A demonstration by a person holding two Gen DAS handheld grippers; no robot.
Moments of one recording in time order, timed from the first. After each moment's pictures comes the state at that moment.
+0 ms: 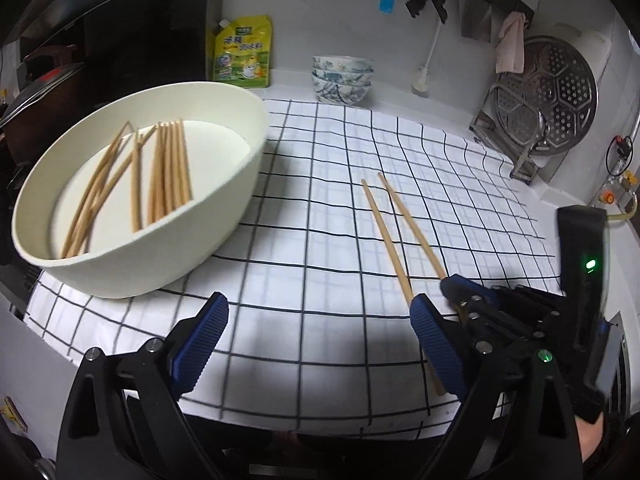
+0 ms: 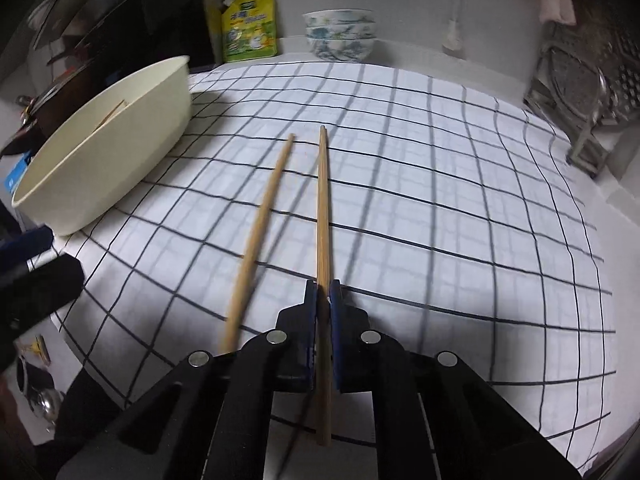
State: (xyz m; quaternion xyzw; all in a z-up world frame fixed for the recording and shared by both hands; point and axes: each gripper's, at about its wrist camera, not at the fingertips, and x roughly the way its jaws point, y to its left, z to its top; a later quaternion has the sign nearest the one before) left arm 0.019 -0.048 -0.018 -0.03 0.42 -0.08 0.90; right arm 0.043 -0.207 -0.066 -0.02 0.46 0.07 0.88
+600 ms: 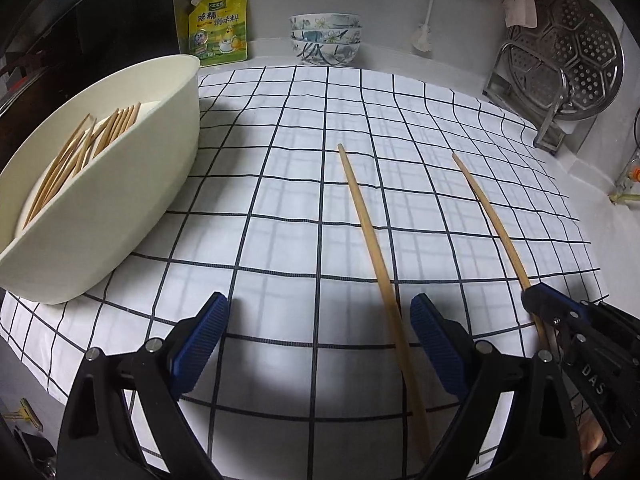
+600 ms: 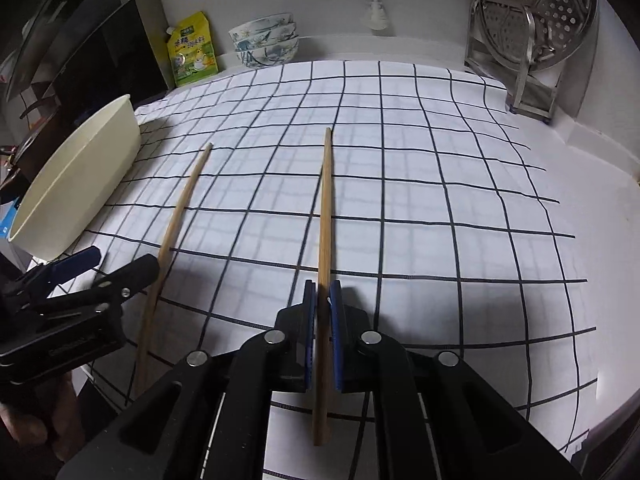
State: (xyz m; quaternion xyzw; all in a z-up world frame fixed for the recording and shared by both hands) left arm 0.054 -0.100 -0.060 0.00 0.44 -0.05 0.89; right arm 0.024 -0.276 -0.062 0.04 0.46 0.03 0.89
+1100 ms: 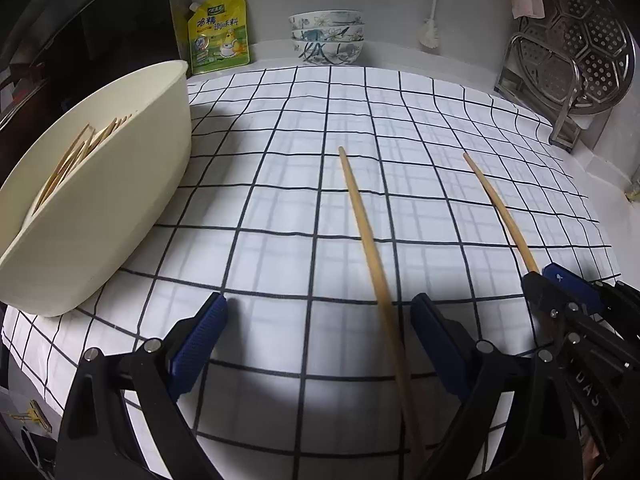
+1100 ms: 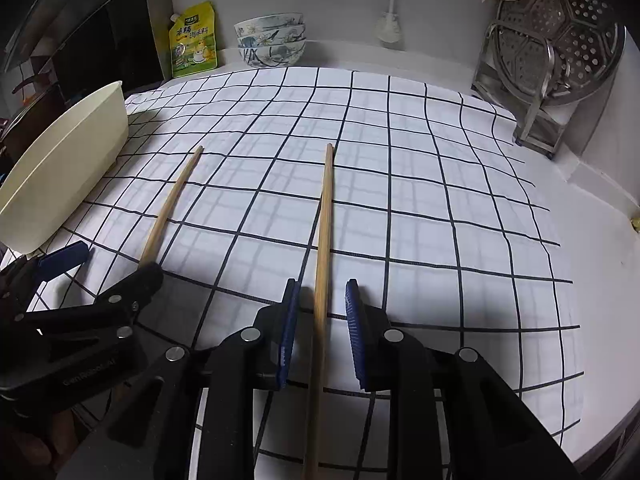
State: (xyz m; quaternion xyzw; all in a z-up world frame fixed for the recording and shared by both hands) left arm 0.068 -0.117 -0.069 0.02 0.44 -0.03 0.90; right arm 0.047 -0.261 -0.066 -0.02 0.45 0.02 0.89
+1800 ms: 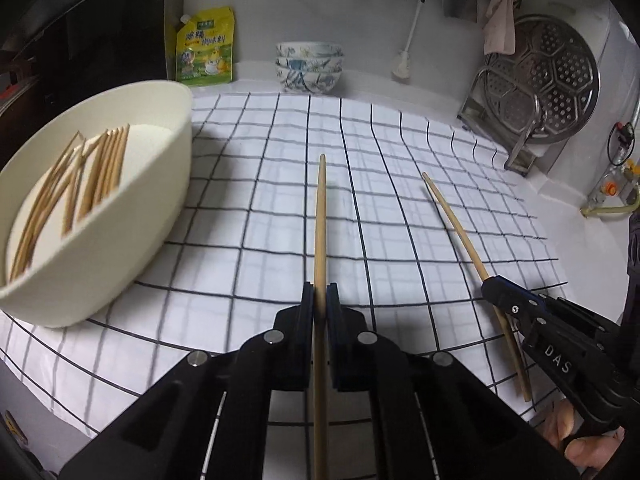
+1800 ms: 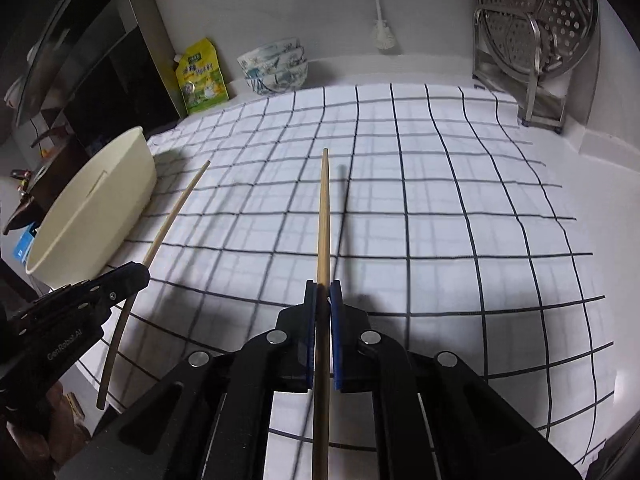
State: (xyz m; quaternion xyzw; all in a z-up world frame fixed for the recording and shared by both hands) left arm 0.052 -0.089 -0.031 -0.03 0.41 -0.10 0.90; right arm 0.033 -0.266 -0.047 0.08 0.42 0.05 0.90
